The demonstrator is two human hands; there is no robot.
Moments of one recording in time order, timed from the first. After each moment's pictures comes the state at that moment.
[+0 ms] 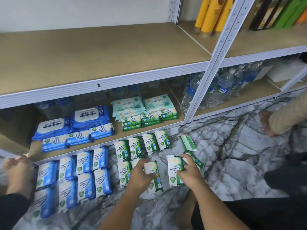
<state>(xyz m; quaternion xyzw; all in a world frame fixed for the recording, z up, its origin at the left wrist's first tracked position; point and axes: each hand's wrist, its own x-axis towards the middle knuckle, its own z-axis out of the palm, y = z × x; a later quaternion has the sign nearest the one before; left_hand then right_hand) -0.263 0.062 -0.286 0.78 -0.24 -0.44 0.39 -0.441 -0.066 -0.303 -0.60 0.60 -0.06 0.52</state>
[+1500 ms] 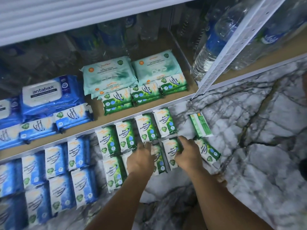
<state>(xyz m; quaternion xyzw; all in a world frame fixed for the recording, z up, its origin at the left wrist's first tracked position) -0.233 -0.050 -0.401 0.85 -0.43 -0.29 -0.05 -0.384 -0.146 -0.431 -0.73 0.60 0.04 0.33</state>
